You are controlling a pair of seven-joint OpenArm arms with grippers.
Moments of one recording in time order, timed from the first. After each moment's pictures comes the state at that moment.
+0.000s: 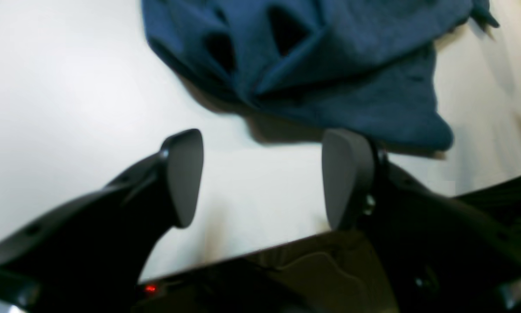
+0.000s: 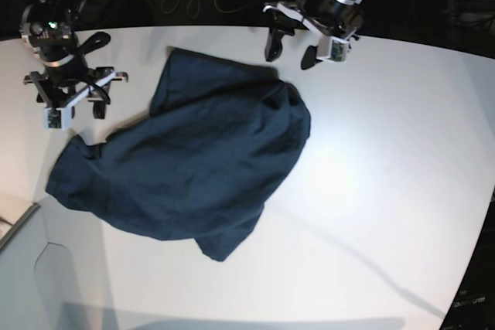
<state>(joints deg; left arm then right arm) 26.1 -19.7 29.0 87.9 -29.8 0.9 -6.5 -19.5 -4.1 29.0 106.8 -0.2 25.3 -34.7</state>
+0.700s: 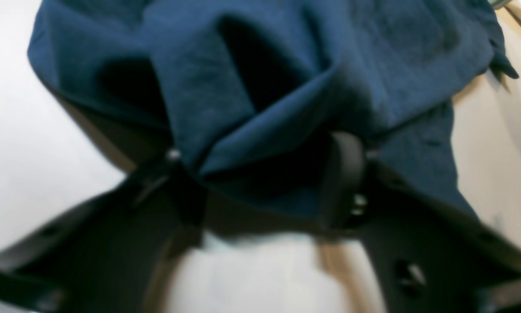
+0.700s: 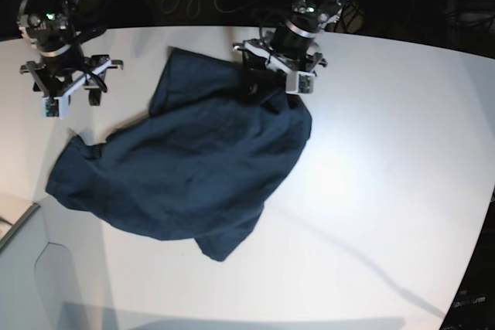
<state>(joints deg) 13.3 -7.6 29.0 68.8 -29.4 -0.1 -9.9 -22.0 -3.1 29.4 106.7 -0.8 25.3 -34.7</state>
